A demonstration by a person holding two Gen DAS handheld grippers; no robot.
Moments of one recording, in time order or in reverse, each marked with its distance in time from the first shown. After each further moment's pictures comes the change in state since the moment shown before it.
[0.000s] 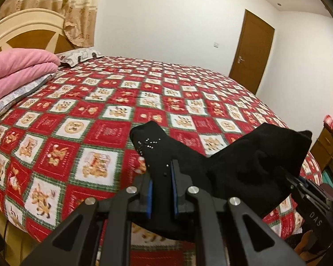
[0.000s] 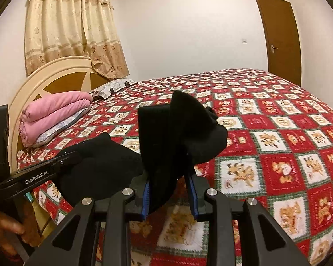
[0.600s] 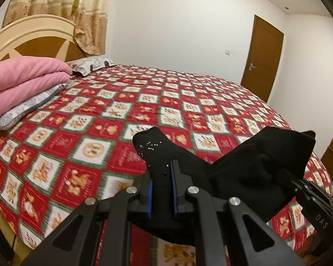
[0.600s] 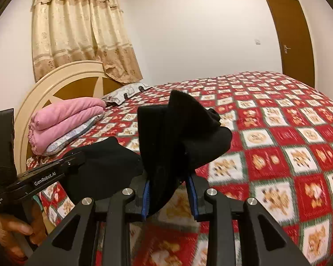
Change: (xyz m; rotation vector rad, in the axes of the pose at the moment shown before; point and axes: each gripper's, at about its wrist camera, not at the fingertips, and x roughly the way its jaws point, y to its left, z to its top) left arm 0.012 0.035 0.040 -0.005 -0.056 0.080; right arm 0.048 0.032 0.039 -0.004 -0.028 0.101
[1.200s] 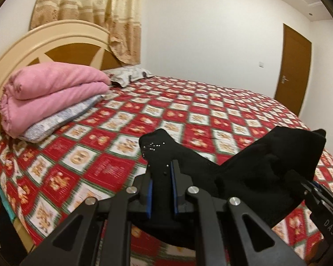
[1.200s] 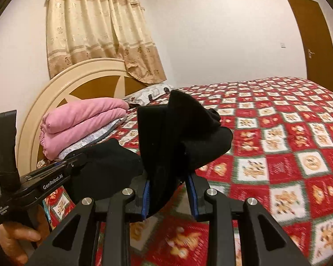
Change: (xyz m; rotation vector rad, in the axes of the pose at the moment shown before) left arm 0.026 0.082 0.039 -0.044 -0.080 0.226; right arm 0.100 0.076 0.035 -0.048 -0.011 0.134
